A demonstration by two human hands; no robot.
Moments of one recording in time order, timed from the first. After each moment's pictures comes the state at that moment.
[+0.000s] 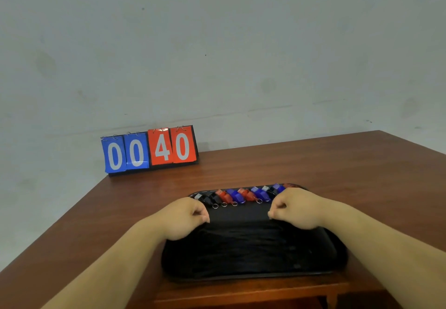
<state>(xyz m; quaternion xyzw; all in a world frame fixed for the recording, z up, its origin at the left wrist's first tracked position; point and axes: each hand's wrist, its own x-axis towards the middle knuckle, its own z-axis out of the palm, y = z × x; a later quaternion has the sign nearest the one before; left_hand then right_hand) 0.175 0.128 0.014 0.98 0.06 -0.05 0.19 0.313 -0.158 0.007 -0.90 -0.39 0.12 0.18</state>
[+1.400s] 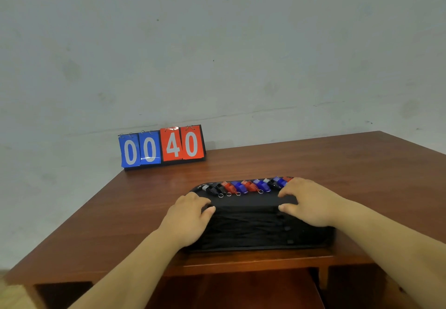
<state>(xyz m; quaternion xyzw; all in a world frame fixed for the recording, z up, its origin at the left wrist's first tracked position) 0.130 0.097 -0.011 0.98 0.13 0.10 0.09 0.279 -0.196 0.009 -0.92 -0.37 0.02 0.11</state>
